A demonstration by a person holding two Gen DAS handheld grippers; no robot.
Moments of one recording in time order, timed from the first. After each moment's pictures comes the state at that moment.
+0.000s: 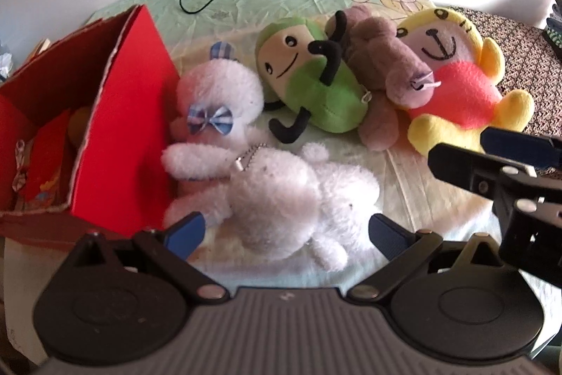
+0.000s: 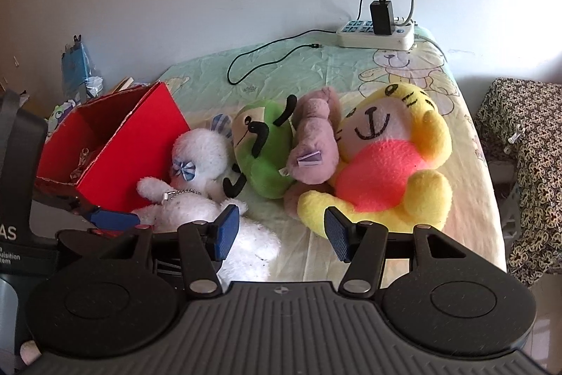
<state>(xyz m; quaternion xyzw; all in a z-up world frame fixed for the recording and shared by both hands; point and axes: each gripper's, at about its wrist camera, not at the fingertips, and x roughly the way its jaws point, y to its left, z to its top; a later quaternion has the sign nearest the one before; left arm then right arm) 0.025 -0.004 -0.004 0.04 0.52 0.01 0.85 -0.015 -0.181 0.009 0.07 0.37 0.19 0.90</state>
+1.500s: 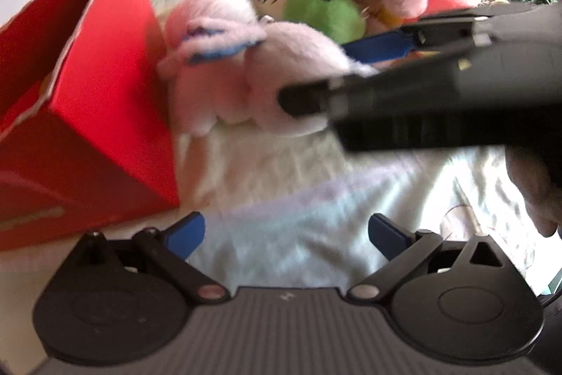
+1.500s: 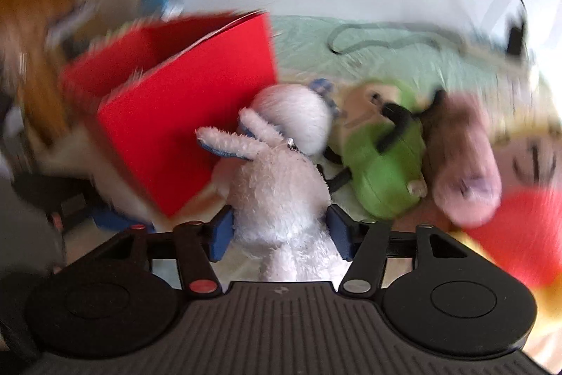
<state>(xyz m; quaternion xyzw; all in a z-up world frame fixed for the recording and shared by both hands) -0.010 0.040 -0.039 0.07 0.53 -0.09 0.84 0.029 -0.112 -0.035 0.00 0.37 0.34 0.86</state>
